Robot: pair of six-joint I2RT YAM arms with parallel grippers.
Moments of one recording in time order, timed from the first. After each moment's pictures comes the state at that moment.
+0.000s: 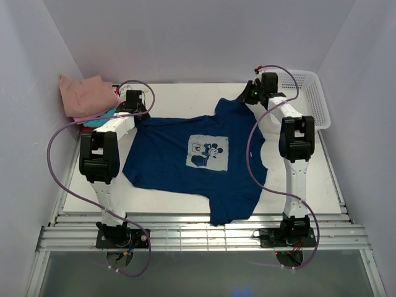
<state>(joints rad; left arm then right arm) -0.10 1.98 1.42 -0.19 -0.29 -0.53 0.11 2.42 1.98 -0.13 -0.46 0.35</state>
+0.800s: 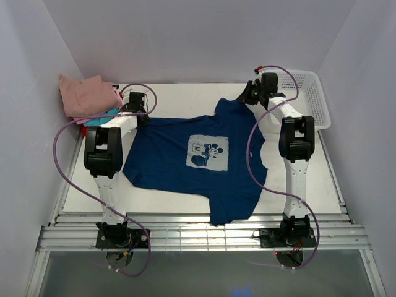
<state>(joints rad) -0.10 2.07 1.45 -0.20 -0.31 -0.52 0.11 2.42 1.98 -0.13 -0.46 0.35</state>
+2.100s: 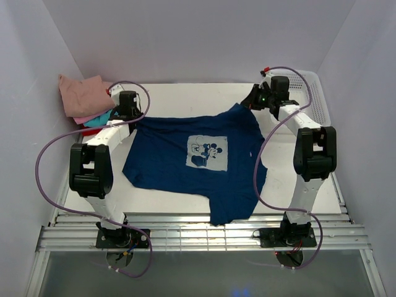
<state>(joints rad) -0.10 1.77 1.27 -0.06 -0.40 -0.54 0.11 1.99 1.55 -0.04 -0.51 0.30</state>
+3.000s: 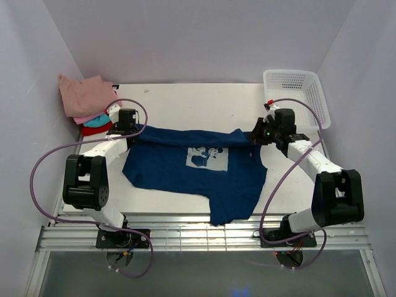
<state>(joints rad) -0.10 1.63 0.99 -0.10 -0.40 -0.62 0.17 1.44 0.91 -0.12 -0.39 0.28</state>
